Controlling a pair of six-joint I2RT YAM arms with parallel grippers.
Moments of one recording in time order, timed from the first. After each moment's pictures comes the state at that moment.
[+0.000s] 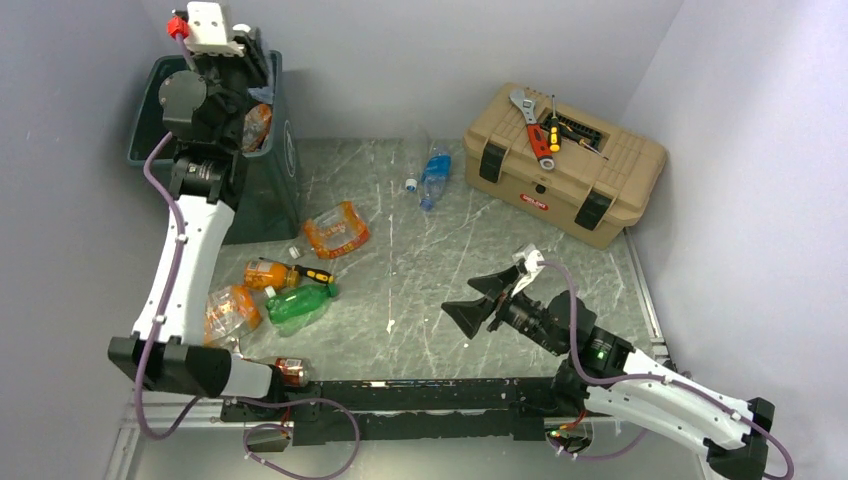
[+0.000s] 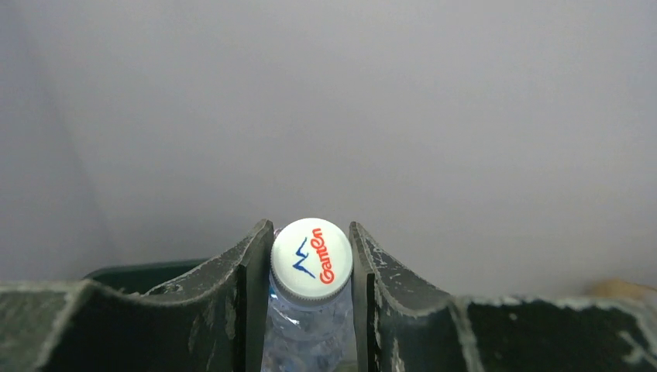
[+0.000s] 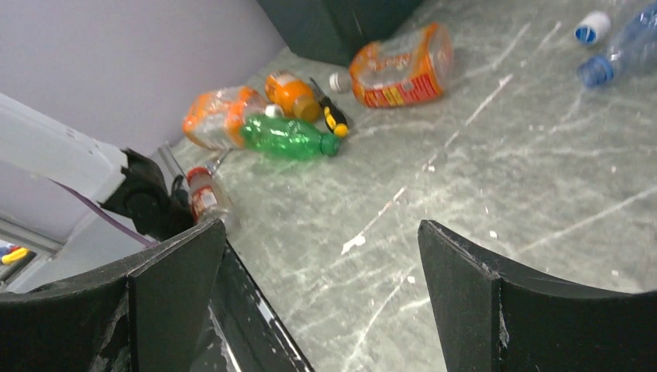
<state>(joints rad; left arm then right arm) -0.18 1.36 1.73 0.03 -0.09 0.05 1.02 0.45 0.42 0.02 0.13 0.42</state>
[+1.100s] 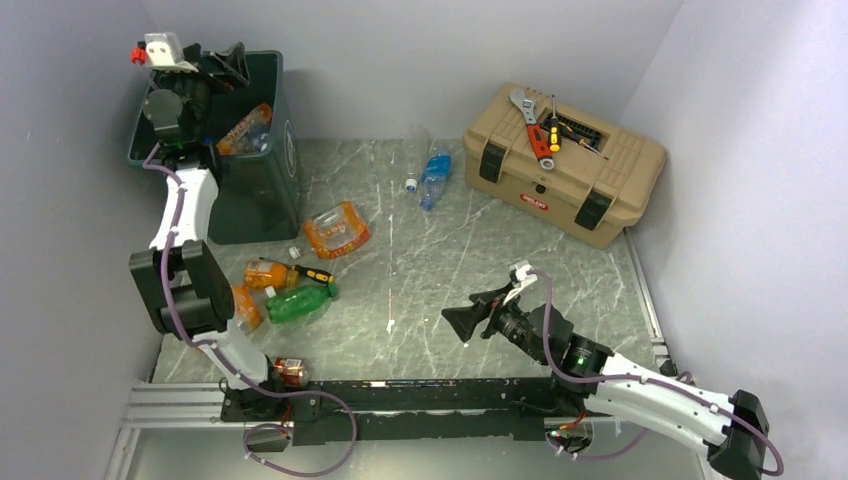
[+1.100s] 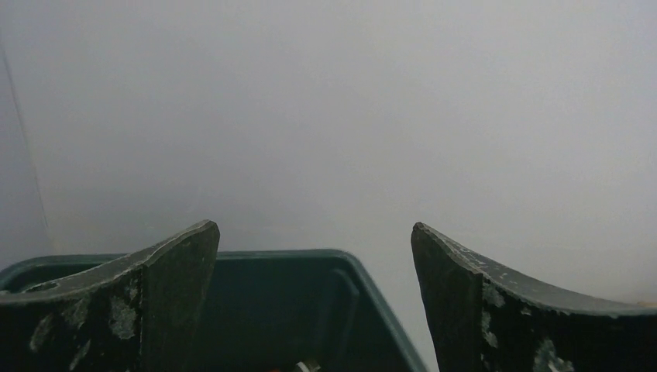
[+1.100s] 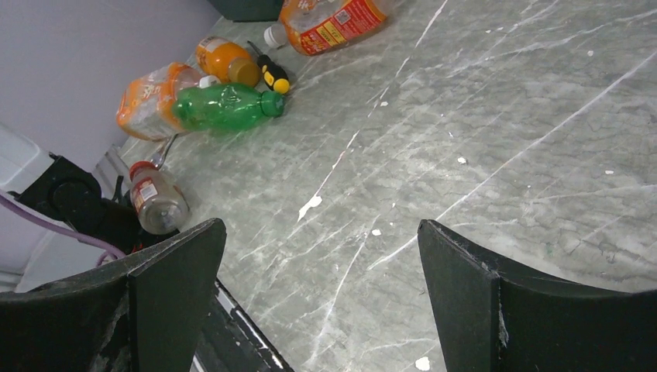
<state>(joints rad) 0.24 1.75 1.53 0.73 0.32 -0.32 1.02 0.47 0.18 0.14 0.24 0.57</state>
